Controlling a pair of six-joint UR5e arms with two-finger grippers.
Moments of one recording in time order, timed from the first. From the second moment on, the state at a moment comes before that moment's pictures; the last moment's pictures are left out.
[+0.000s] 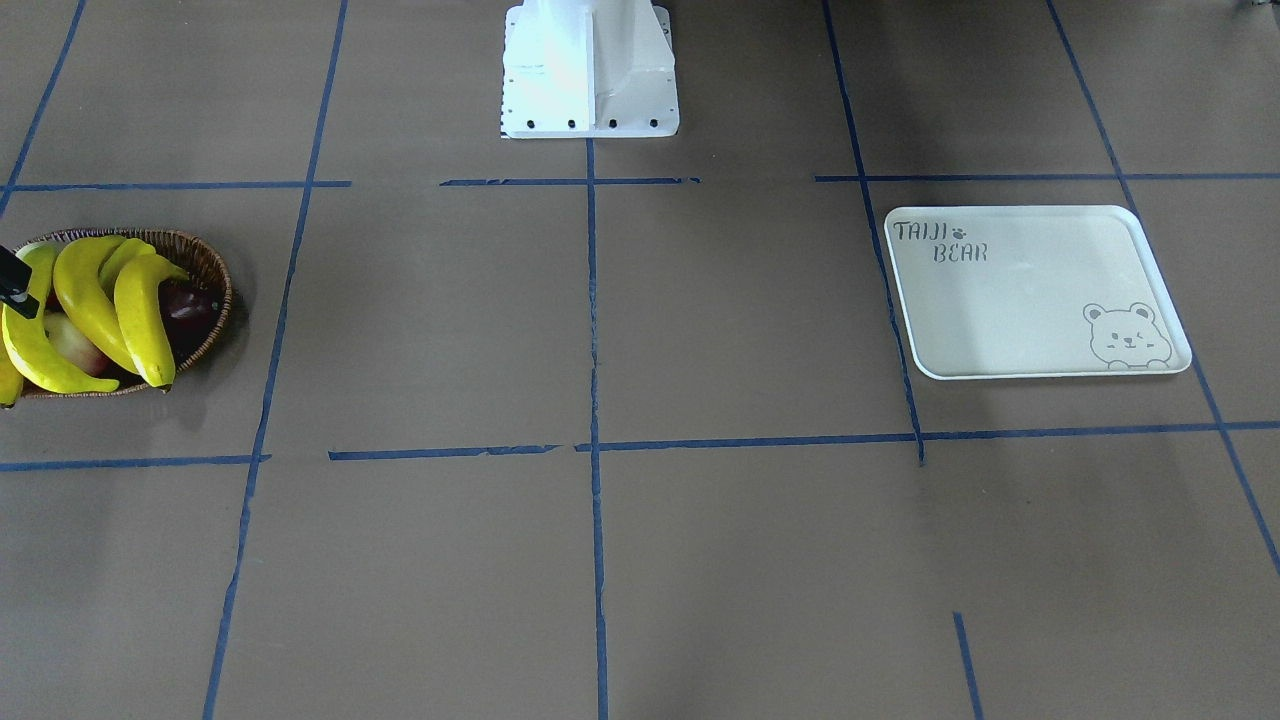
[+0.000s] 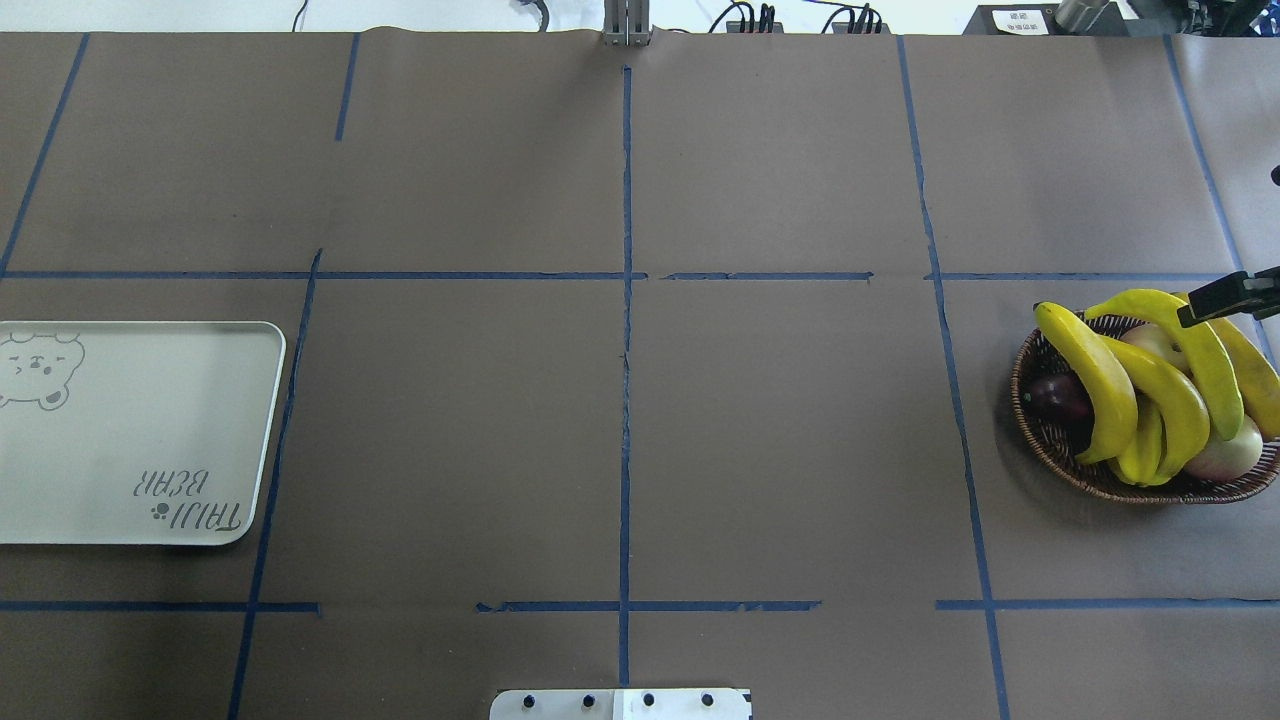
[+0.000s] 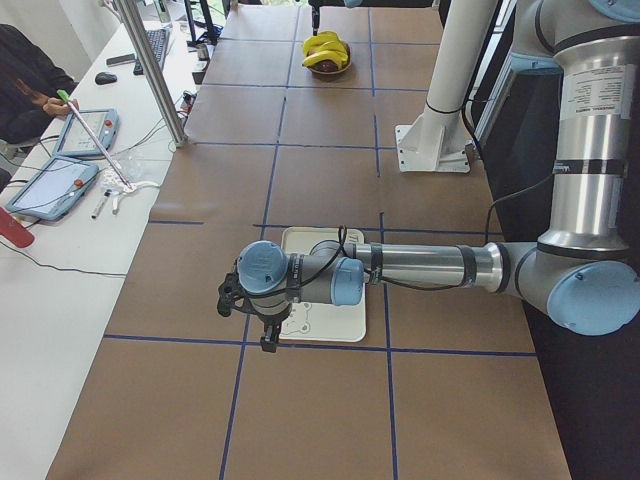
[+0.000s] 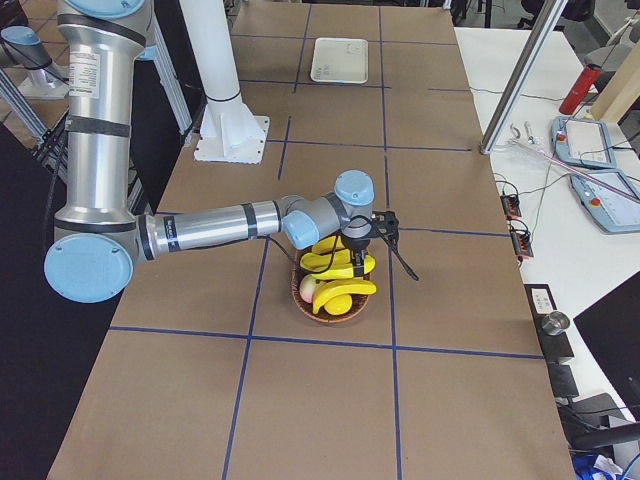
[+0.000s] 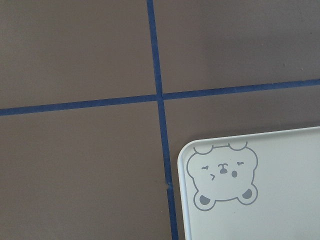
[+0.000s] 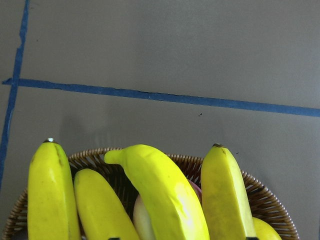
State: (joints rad) left arm -1.59 -1.54 -1.60 -1.62 -2.46 0.08; right arm 1.18 -1.67 1.81 -1.24 2.24 0.49
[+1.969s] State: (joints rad) left arm -1.59 -1.54 -1.60 -1.62 -2.46 0.08; right arm 1.12 -1.68 1.81 -1.25 2.20 0.48
